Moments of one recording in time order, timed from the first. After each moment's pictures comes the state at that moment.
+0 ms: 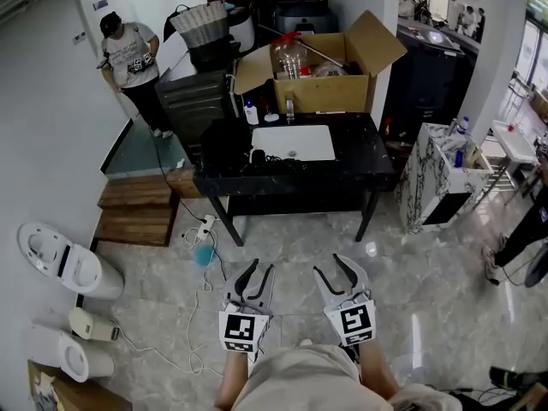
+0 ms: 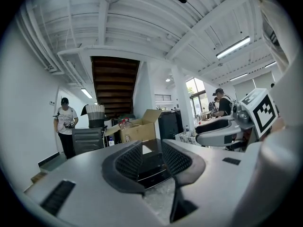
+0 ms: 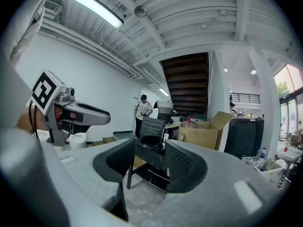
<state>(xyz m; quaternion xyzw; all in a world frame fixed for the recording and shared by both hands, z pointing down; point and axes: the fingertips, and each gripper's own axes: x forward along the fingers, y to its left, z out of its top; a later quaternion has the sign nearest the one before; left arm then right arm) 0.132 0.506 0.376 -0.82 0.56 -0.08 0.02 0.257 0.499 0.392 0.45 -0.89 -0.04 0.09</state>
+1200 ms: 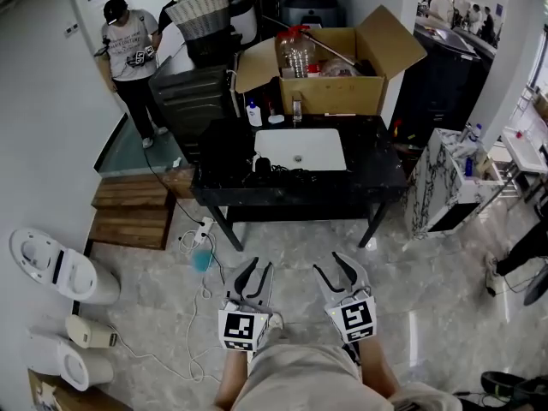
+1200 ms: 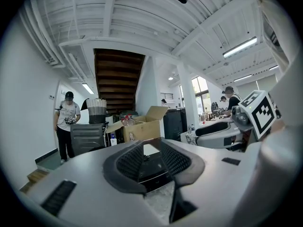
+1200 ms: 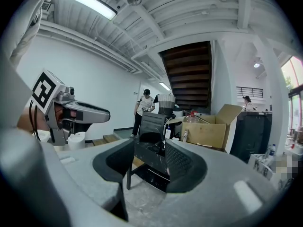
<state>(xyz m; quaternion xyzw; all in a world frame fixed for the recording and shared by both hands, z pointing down) 0.083 0.388 0.402 -0.82 0.57 -0.08 0.00 0.212 0.377 0.417 0.43 -0.89 -0.01 0.10</state>
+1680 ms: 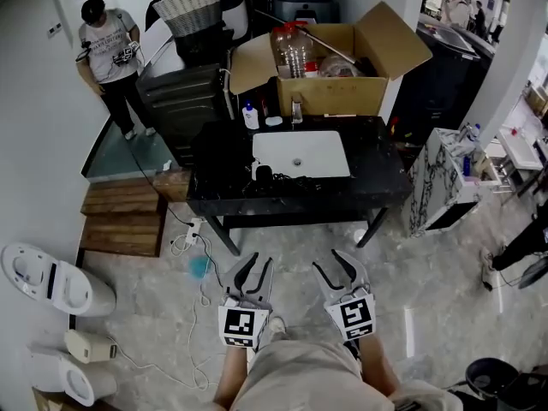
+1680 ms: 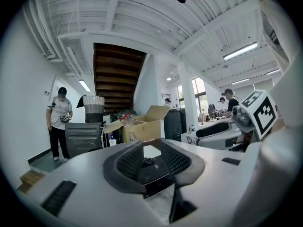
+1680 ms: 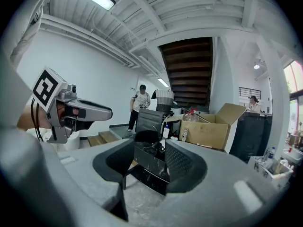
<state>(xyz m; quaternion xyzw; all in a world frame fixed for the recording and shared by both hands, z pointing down) 0.041 0.305 0.394 -0.84 0.54 -0.06 -0.01 0.164 0.306 0.417 0.45 -0.88 0.00 0.13</state>
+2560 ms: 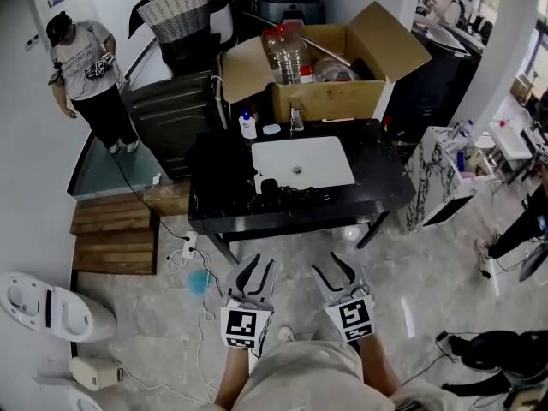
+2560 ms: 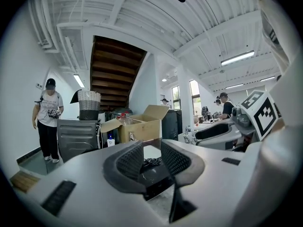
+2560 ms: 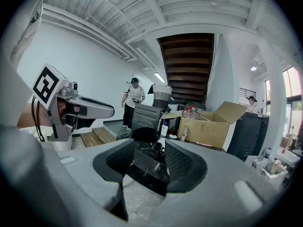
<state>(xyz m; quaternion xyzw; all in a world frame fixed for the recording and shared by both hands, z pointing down) -0.021 0.237 0.402 -0.86 0.50 -0.06 -0.02 0.097 0.250 0.426 0.49 -0.86 0.01 0.16</state>
